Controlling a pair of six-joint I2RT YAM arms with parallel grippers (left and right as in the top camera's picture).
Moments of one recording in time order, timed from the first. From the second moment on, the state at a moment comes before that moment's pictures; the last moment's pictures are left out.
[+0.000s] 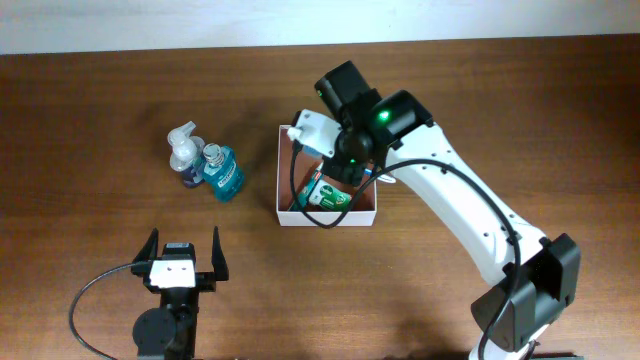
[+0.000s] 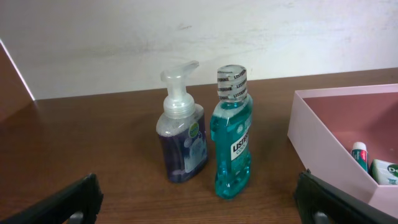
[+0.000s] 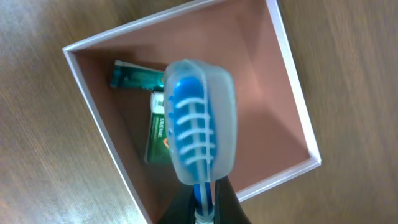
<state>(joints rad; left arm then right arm) -0.03 0.02 0.02 -0.08 -0.05 0.08 0.57 1.87 1.82 -1.14 -0.06 -0.64</state>
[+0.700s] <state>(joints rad) -0.03 0.02 0.02 -0.08 -0.05 0.08 0.58 1.97 1.82 -1.10 -0.15 -0.74</state>
